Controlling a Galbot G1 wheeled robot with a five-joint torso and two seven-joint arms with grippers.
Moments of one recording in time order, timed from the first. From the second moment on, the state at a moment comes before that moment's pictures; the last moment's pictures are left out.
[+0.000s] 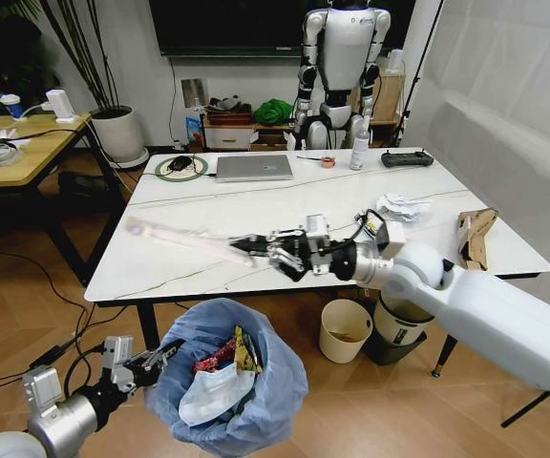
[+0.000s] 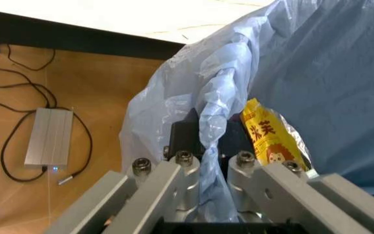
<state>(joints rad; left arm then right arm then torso) 1.96 -0.81 -0.86 -2.30 -1.14 0.34 0.10 -0.21 0.75 -0.59 1.88 1.06 0.19 -0.70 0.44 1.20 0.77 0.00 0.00</state>
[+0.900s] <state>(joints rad) 2.01 -0.78 -0.92 -2.35 -1.20 0.35 0.03 -0.26 0.77 -0.73 1.87 1.04 0.20 -0.70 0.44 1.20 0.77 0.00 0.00</state>
